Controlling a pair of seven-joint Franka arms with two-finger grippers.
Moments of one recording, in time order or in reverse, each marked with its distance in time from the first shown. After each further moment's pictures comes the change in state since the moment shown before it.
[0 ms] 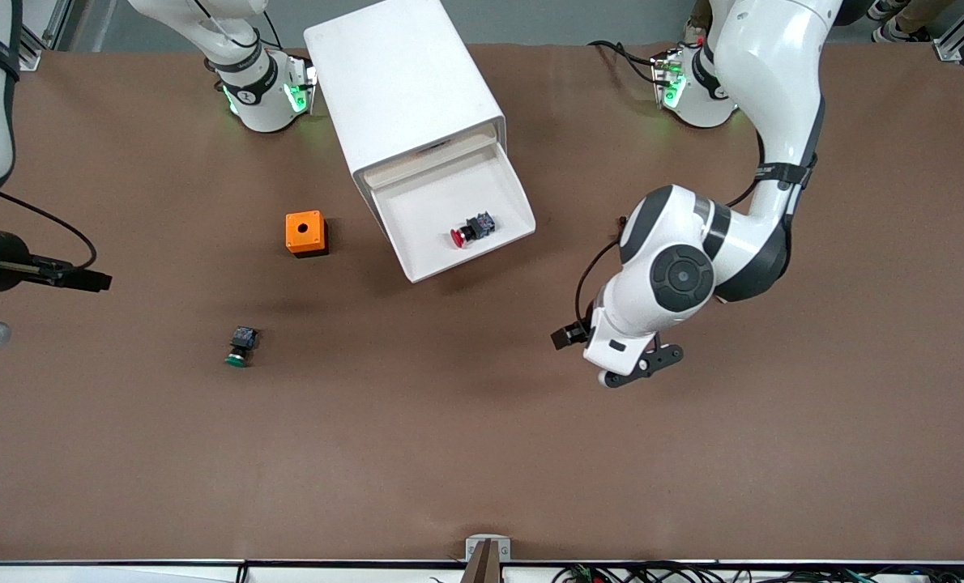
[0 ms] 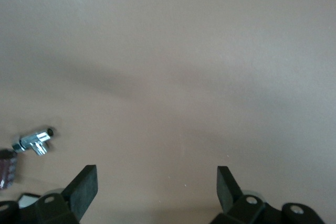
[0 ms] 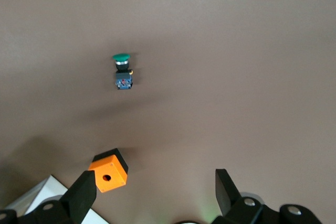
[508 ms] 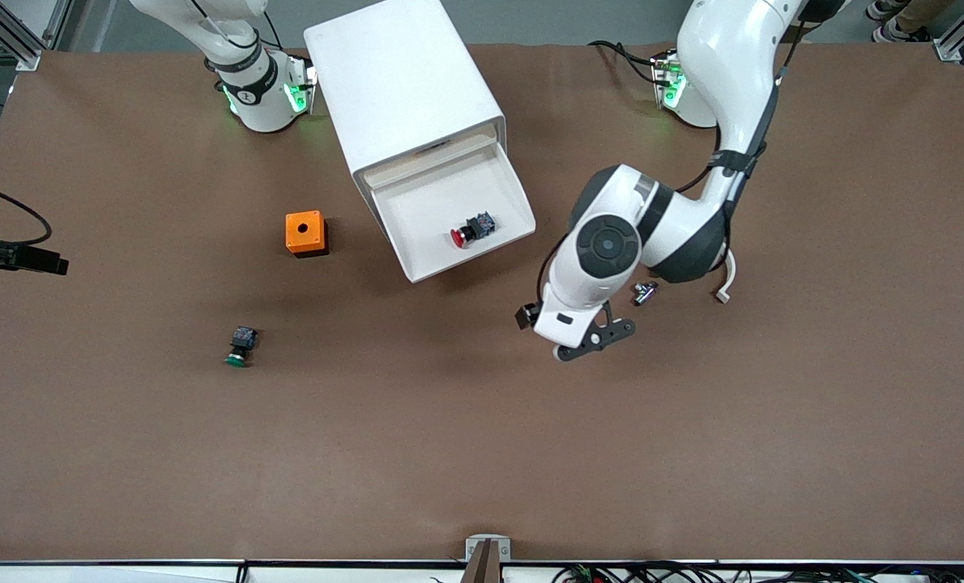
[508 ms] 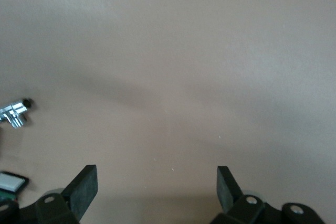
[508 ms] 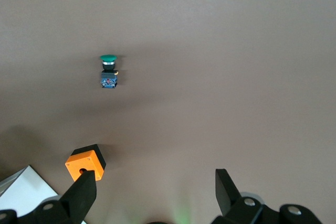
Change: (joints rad) left arm -0.117 0.000 -0.002 -0.031 0.067 0.028 -0.144; right arm -0.051 -0.014 0.000 0.066 -0.038 -0.040 -0.137
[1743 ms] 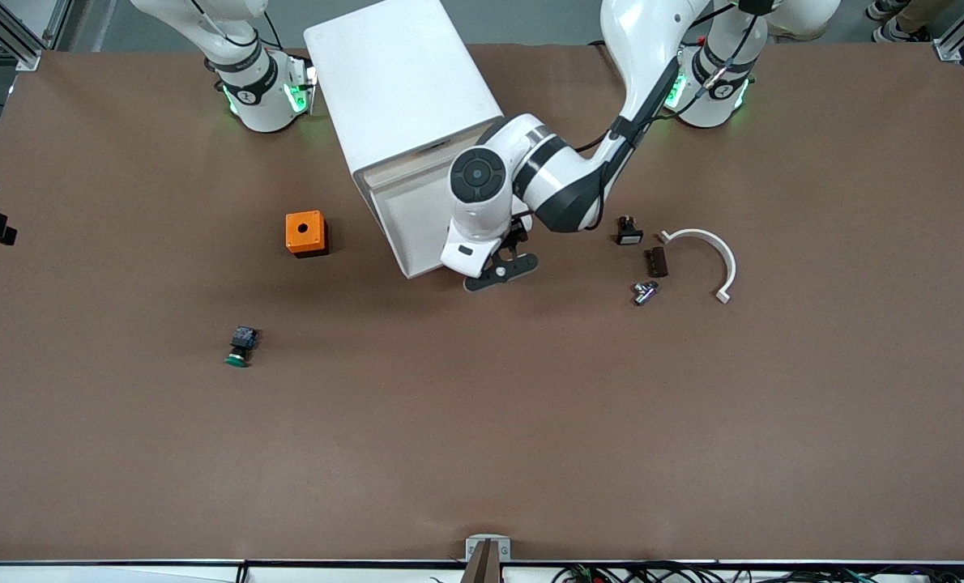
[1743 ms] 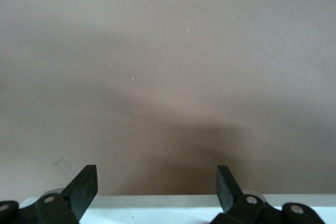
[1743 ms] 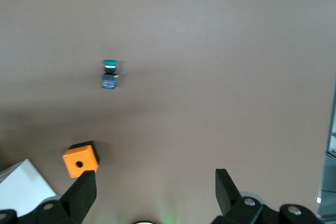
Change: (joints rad) left arm -0.235 0.031 -0.001 -0.022 0.005 0.009 -0.209; right arm -0.010 -0.049 0.033 0.104 -0.027 -0.071 -0.047
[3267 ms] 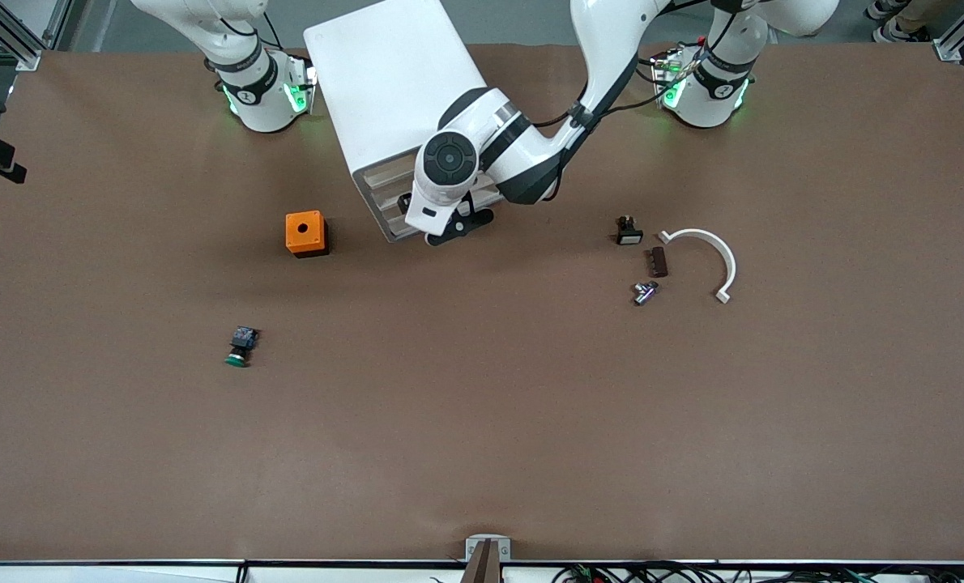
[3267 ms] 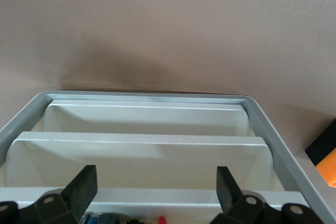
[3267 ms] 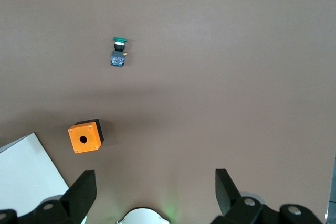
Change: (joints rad) left arm -0.074 0.025 -0.043 -0.003 -0.335 0.000 -0.040; right arm -0.011 -0.319 -0.015 -0.377 0.011 0.099 -0.057
